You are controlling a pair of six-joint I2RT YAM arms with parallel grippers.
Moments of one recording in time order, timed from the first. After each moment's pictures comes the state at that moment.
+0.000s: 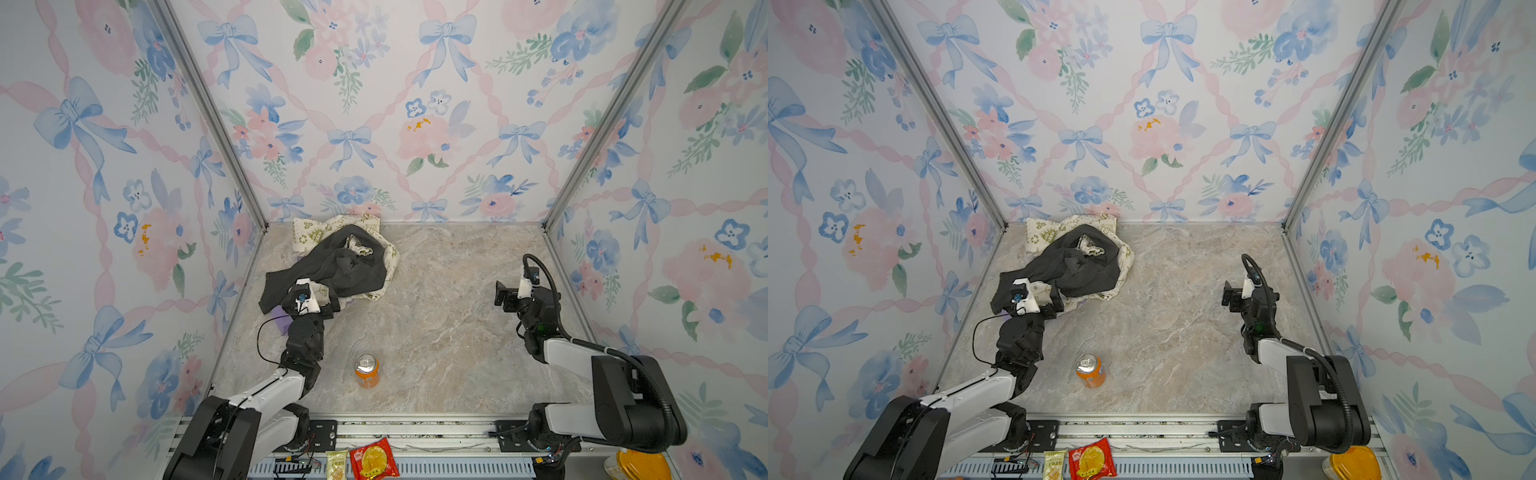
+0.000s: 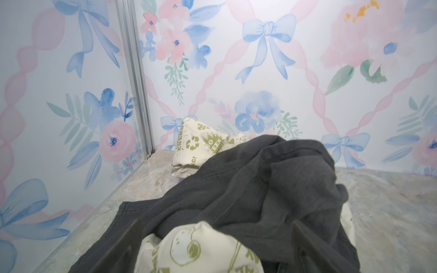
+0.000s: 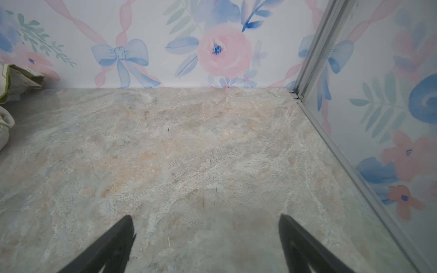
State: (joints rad) left arm -0.30 0.99 0.19 0.87 -0.46 -0.05; right arm 0.02 1.28 0.40 0.60 0.06 0.00
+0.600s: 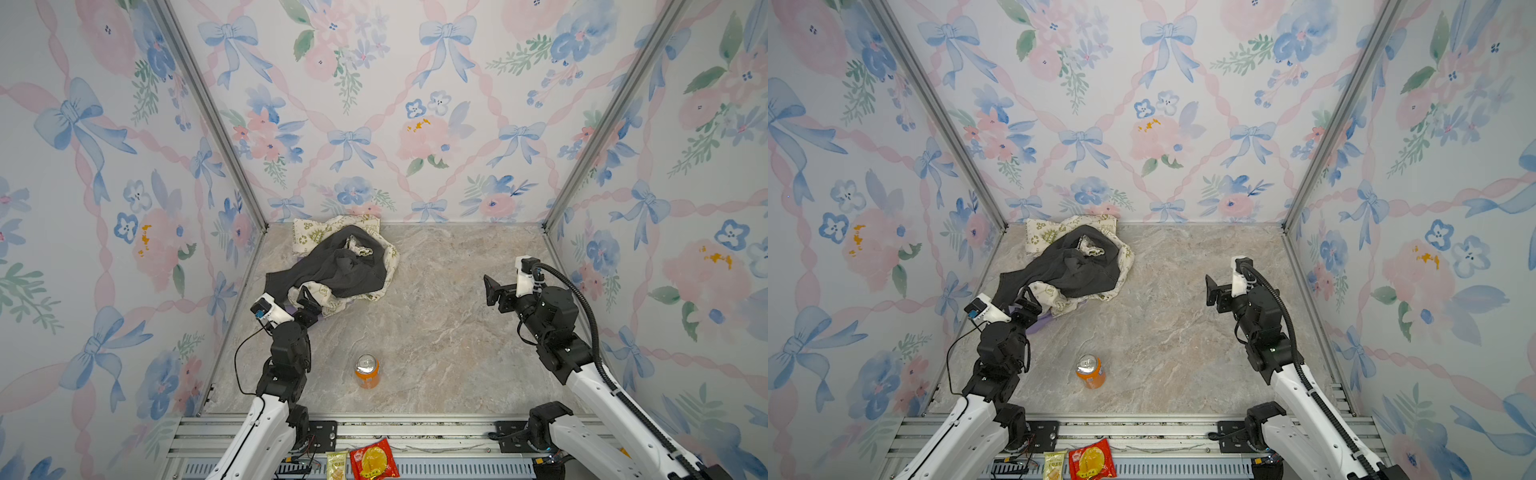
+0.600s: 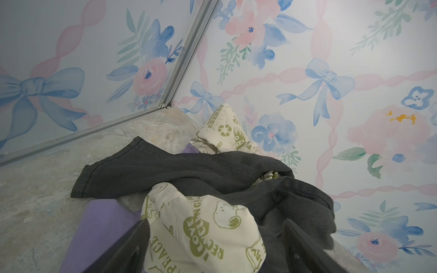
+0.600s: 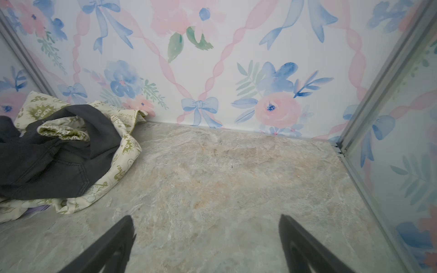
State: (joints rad) left arm -0.16 0.66 0.23 0.26 -0.44 -0.68; right arm 0.32 0.83 0.59 0.03 0.05 0.04
